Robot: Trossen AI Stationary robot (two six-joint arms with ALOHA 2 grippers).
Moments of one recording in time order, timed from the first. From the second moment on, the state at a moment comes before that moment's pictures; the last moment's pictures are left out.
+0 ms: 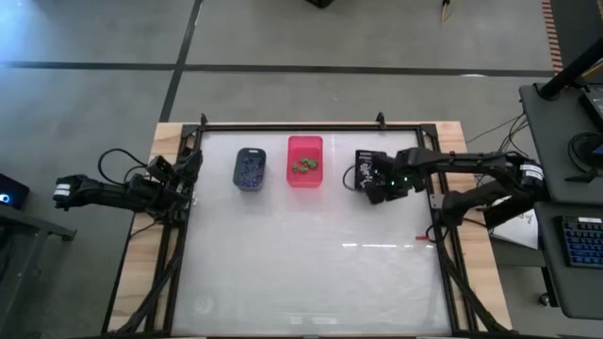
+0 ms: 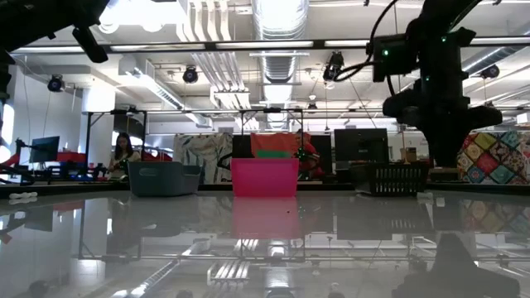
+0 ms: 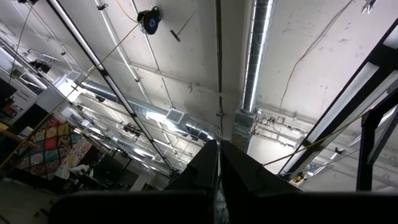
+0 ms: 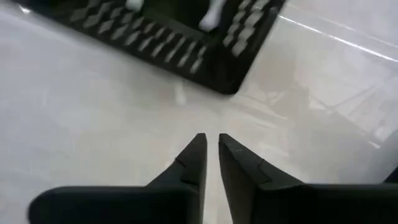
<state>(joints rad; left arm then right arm) -0.06 0.44 0.04 1.29 -0.44 -0.19 -0.37 1.31 0.78 -0.97 -0.14 0.89</state>
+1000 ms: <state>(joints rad) -0.06 0.44 0.04 1.29 -0.44 -0.16 -0.13 1.73 0.98 -0.80 0.03 0.98</state>
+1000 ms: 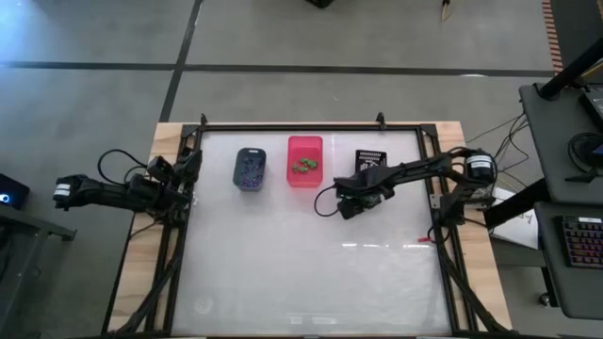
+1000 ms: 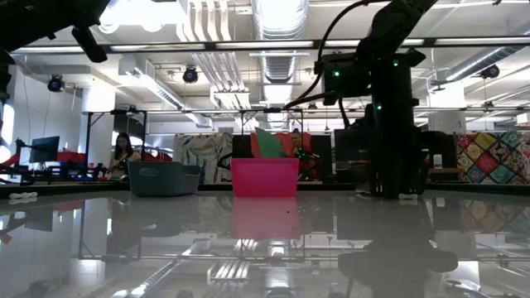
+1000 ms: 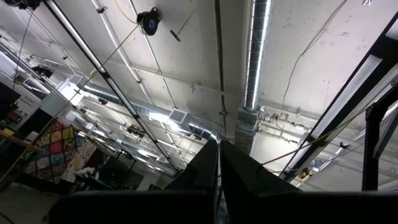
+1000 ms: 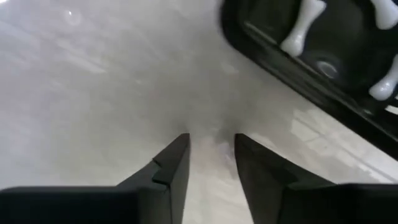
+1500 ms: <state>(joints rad) -0.06 0.44 0.04 1.29 -0.44 -0.16 -0.13 1.75 1.02 -0.82 0.04 0.88</state>
